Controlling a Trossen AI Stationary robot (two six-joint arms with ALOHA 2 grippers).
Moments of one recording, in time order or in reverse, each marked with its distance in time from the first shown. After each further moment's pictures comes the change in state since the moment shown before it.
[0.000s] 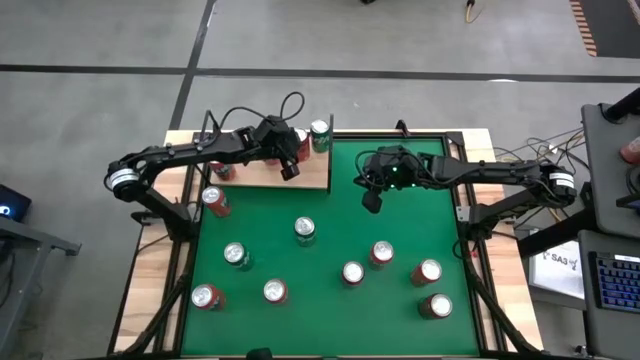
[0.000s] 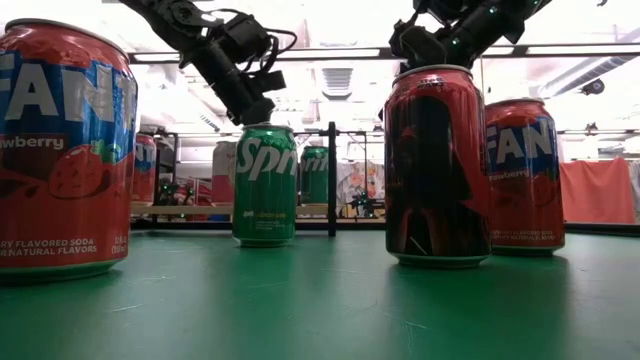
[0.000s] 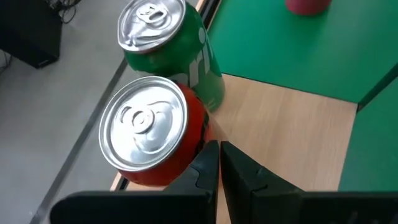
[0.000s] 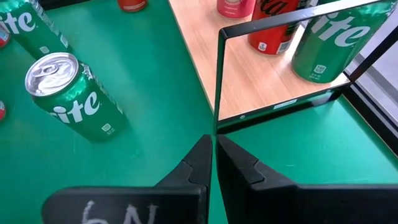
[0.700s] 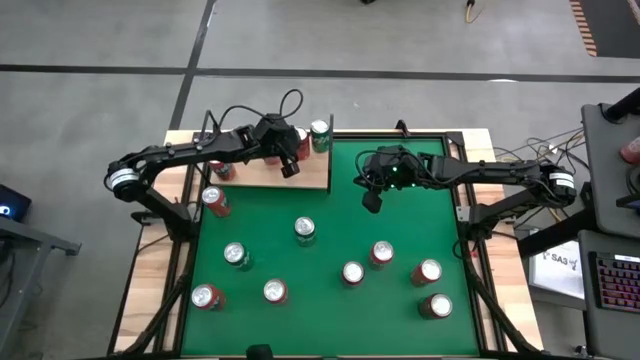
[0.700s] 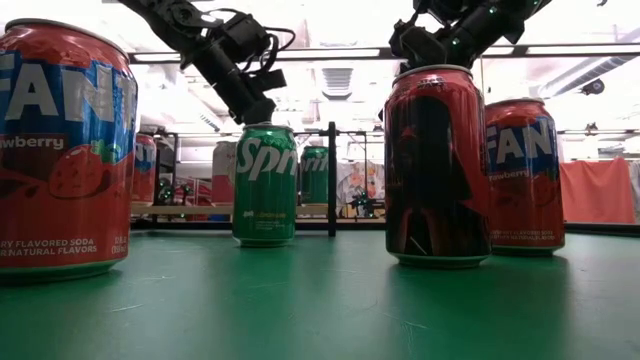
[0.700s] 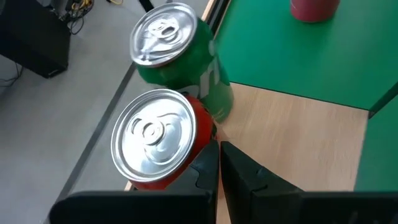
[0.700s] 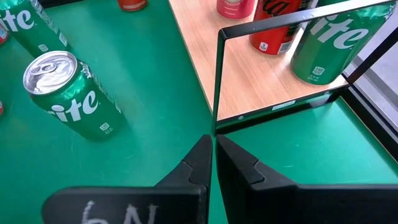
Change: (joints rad) left arm 0.019 0.000 0.000 0.038 -0.001 0.034; right arm 0.000 0.000 0.000 0.000 0.002 -0.014
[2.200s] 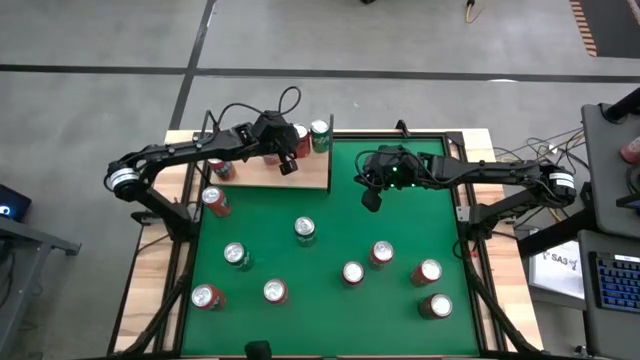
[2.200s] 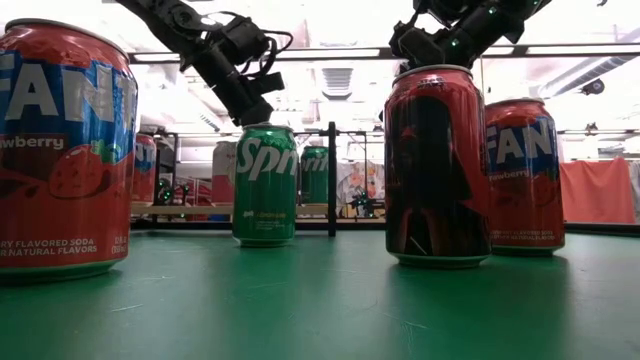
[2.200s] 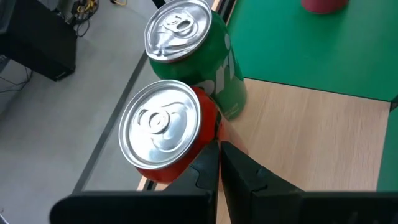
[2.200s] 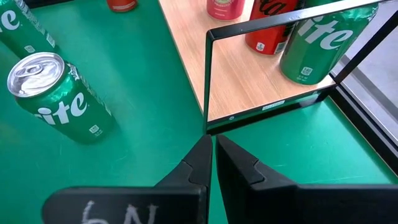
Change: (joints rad) left arm 0.023 0.003 0.000 0.004 0.000 0.053; right arm 0.000 0.000 0.000 0.000 0.035 -0.001
